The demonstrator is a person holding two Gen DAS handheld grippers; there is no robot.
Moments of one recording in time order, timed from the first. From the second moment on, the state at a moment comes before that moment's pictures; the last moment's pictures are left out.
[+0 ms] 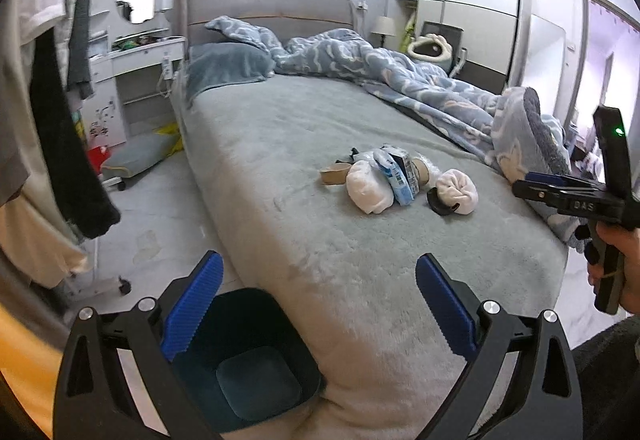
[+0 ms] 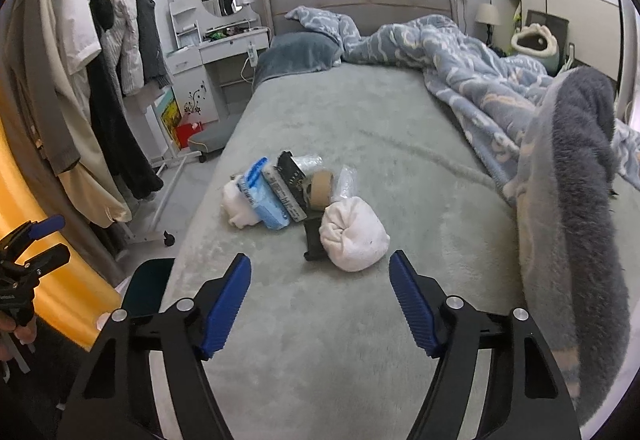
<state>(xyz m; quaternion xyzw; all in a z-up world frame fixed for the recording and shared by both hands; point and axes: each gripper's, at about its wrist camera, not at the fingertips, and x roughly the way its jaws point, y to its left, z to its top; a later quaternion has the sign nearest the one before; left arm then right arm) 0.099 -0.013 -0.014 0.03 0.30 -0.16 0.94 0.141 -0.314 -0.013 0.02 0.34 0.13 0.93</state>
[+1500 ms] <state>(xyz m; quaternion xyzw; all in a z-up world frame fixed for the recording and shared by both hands) 0.255 -0.089 -0.081 -0.05 0.39 -0.21 0.89 0.244 -0.360 -0.063 0.16 0.39 0.16 0.89</state>
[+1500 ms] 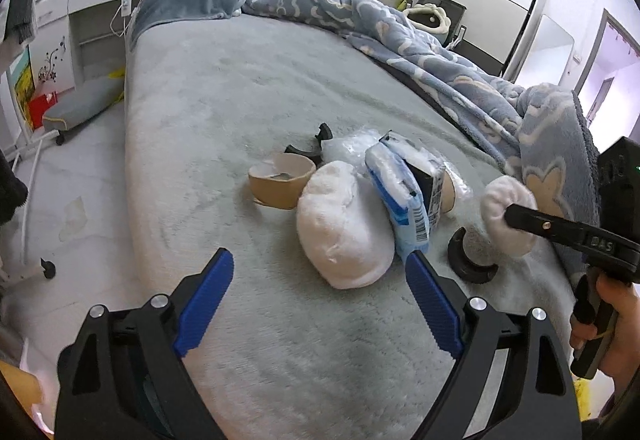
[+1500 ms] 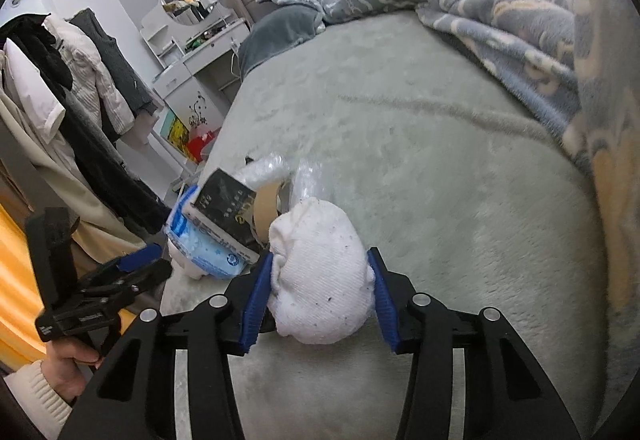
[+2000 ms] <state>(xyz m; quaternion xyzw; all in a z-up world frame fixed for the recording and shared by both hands) 0.275 -0.103 -0.092 -0.09 0.41 -0.23 0.88 0.243 -0.356 -0.038 0.17 0.36 0.19 0.90</state>
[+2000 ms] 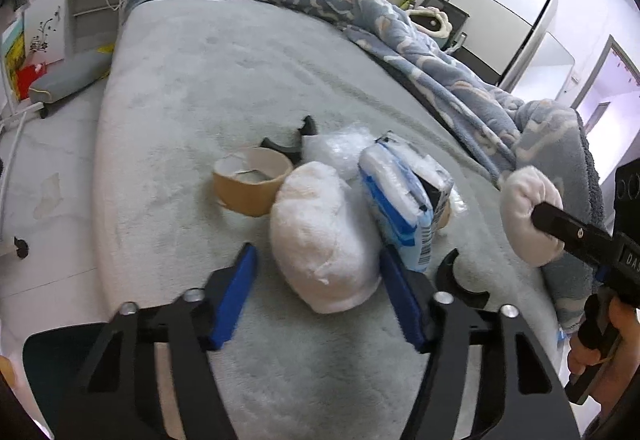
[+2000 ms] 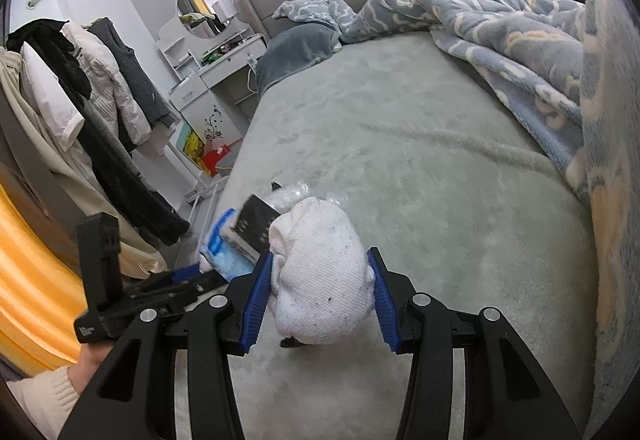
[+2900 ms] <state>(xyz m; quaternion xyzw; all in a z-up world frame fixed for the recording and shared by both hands) 0.230 -0.054 -0.023 -0.01 0.30 -0.20 0.93 0.254 -0.280 -0.010 0.16 0.31 0.21 0.92</state>
